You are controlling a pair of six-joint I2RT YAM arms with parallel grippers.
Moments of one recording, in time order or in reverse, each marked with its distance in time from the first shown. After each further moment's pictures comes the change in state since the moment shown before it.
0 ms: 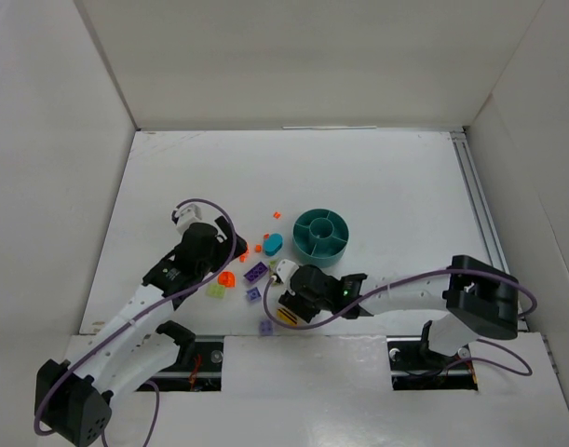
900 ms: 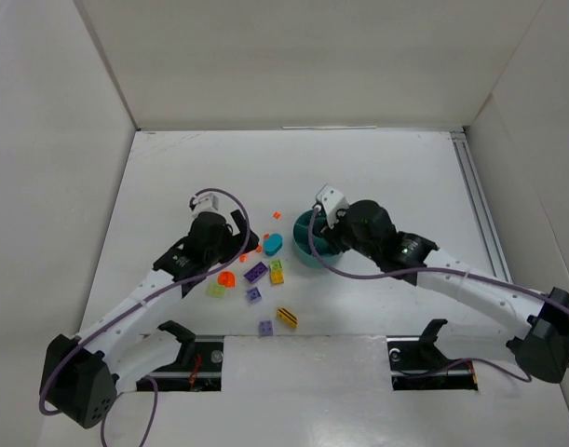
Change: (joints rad) left arm -0.006 0.121 0.047 0.102 0.104 0.119; right arm -0.329 -0.385 0.129 -0.145 0.007 -0.261
